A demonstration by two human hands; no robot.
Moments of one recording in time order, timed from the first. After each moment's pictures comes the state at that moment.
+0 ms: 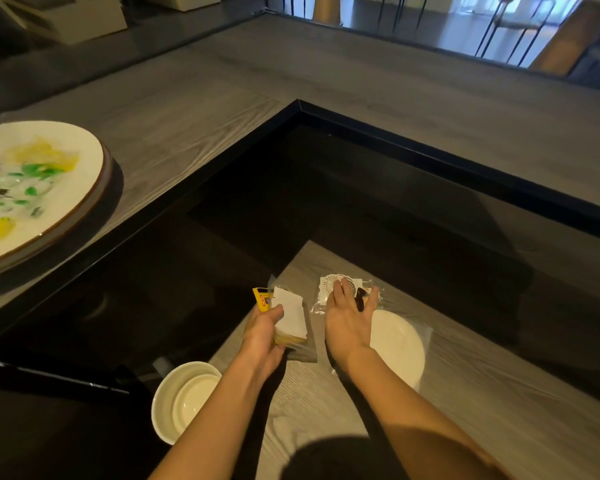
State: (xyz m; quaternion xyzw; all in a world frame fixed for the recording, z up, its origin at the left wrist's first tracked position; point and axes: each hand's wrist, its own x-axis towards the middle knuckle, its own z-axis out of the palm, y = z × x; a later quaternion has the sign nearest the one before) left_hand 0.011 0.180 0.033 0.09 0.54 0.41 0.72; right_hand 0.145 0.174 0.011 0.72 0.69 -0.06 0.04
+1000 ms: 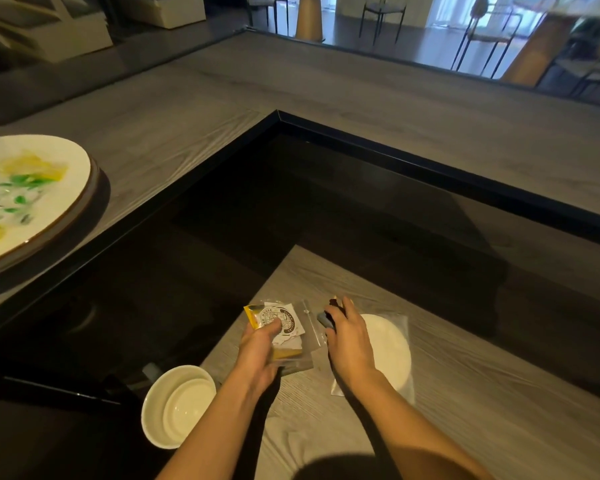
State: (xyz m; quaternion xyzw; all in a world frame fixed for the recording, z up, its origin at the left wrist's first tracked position) left_hand 0.014 0.161 0.020 0.10 0.53 0.40 0.74; right_hand 0.164 0.140 0.008 0.75 0.59 -0.24 -0.19
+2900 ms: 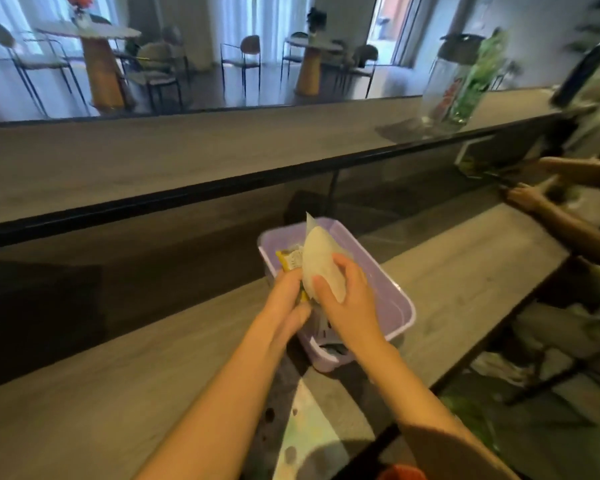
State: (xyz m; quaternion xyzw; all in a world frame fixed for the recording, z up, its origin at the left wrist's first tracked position) left_hand 0.462 -0.165 0.137 0.29 0.19 -0.03 0.94; right_hand 0.444 -0.268 0.158 0.87 0.11 0.02 -0.47
